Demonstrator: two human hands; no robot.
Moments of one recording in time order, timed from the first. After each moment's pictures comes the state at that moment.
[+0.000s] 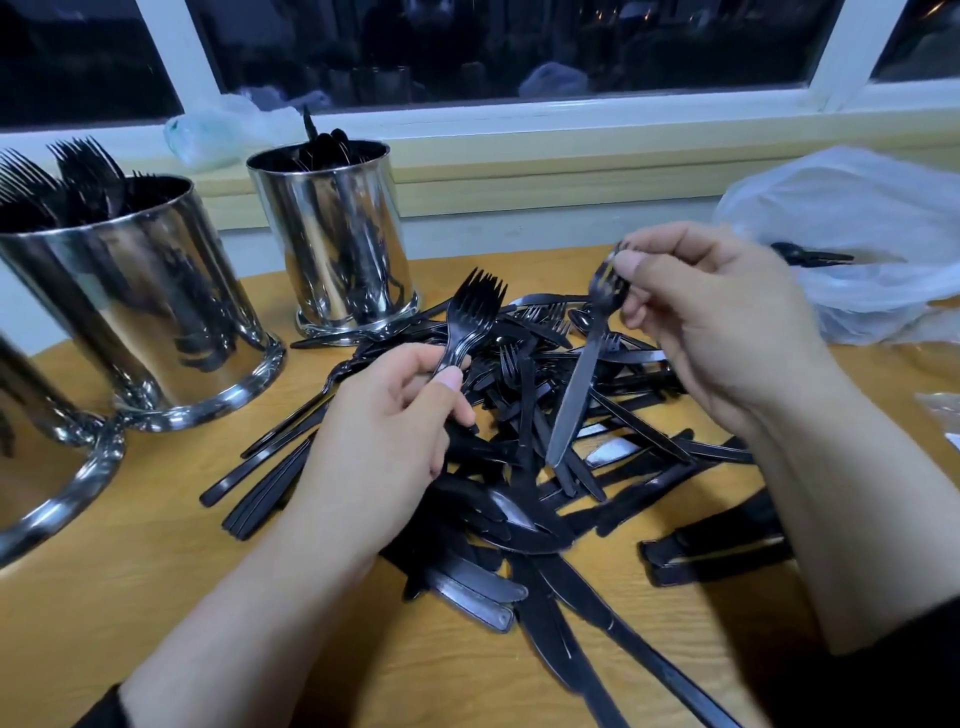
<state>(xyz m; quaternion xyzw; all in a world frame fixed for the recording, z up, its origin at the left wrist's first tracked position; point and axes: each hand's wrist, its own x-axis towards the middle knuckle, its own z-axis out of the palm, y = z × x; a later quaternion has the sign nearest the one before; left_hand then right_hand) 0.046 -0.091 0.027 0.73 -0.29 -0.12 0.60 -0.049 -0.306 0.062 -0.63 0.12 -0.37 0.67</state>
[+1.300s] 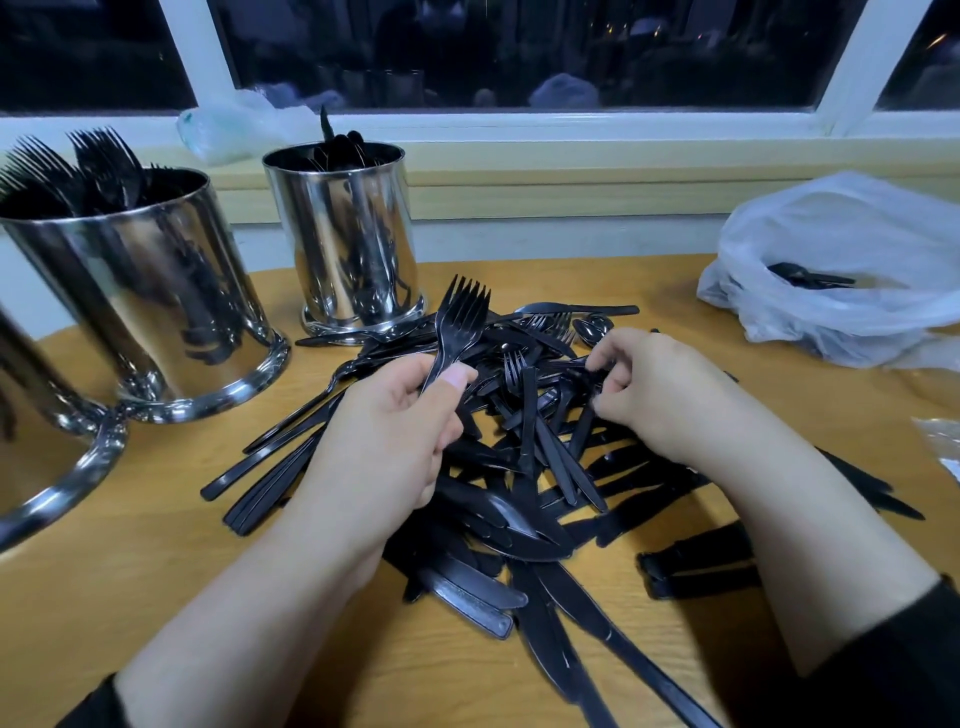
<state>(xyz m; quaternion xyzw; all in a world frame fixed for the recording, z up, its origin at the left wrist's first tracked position) 0.044 -0.091 0.030 0.67 -0.22 -0.21 0.68 -0.043 -0.301 0.043 -0.92 0.31 -0.08 0.25</state>
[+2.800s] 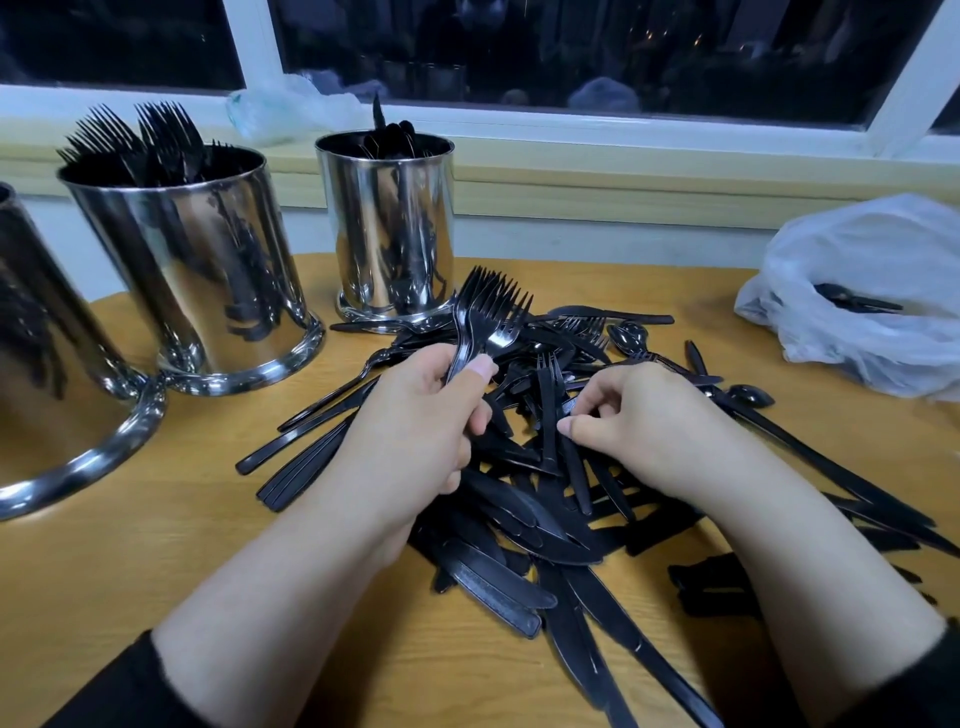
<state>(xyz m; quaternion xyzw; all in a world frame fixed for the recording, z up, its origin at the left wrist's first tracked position) 0.054 -0.087 0.028 0.68 -0.21 -0.23 0.67 -0.032 -0.273 0.033 -0.93 0.25 -0.05 0.25</state>
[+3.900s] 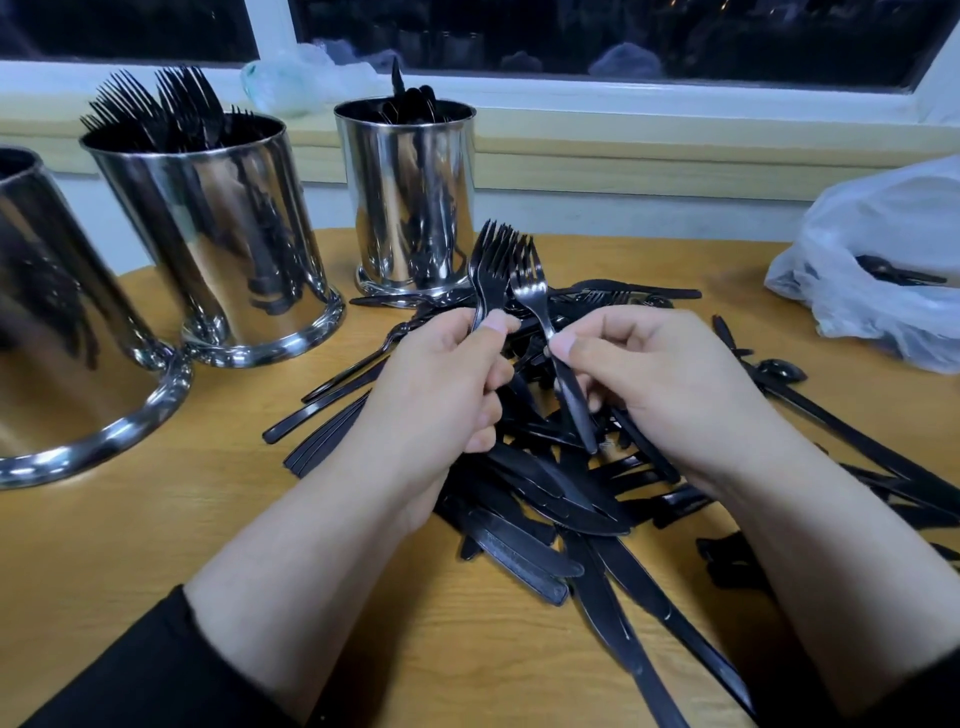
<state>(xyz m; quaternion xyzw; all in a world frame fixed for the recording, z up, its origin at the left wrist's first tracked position) 0.054 -0.087 0.029 0.65 -0.19 -0.23 0.70 -0.030 -0.241 0.043 -0.80 0.13 -0.18 0.56</state>
